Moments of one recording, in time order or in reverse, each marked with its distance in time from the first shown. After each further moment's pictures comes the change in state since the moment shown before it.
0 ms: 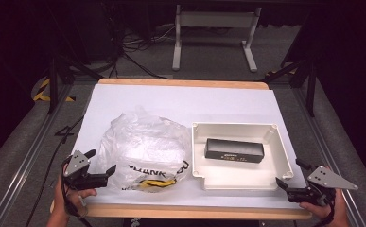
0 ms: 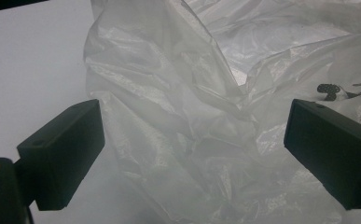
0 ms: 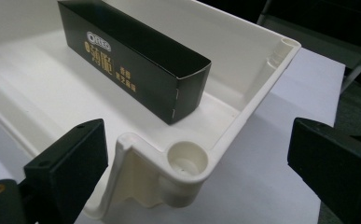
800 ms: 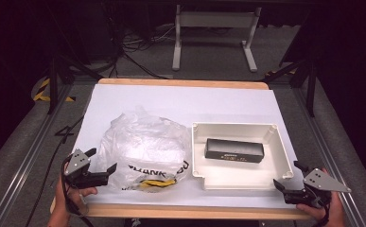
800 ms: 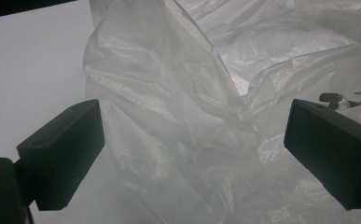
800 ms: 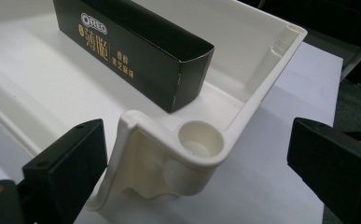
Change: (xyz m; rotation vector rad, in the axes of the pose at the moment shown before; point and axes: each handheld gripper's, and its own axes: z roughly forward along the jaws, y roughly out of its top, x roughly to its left) left arm 0.000 0.002 0.004 -0.008 -0.005 0.001; right arm 0.007 -0.008 0.005 0.023 -0.025 -0.019
